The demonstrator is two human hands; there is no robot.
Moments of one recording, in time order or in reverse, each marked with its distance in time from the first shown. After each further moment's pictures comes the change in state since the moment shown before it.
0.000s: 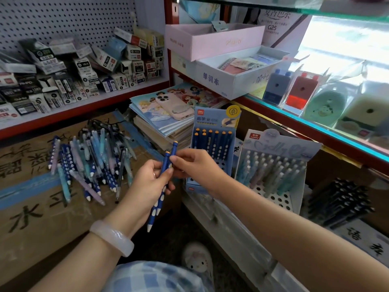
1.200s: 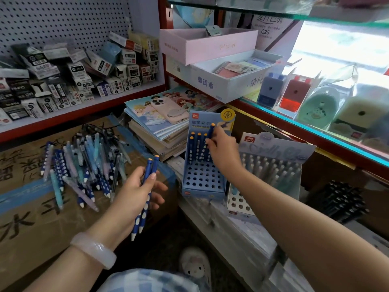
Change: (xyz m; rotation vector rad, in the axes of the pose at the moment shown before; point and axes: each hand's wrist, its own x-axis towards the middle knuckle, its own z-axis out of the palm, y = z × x) left_hand -0.002 -0.004 -0.014 -0.016 -0.013 -0.096; right_hand 0.037 0.014 -0.063 -0.692 0.517 -0.075
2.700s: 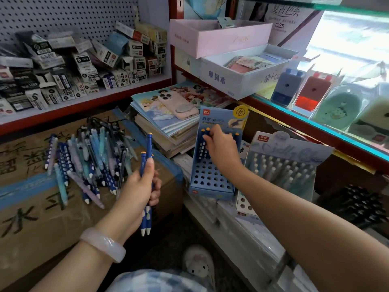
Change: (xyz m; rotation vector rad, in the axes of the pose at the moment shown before) left_hand 0.014 -0.005 -0.004 -0.229 0.099 -0.065; right_hand 0.007 -0.009 0.022 -0.177 -0.019 -0.160
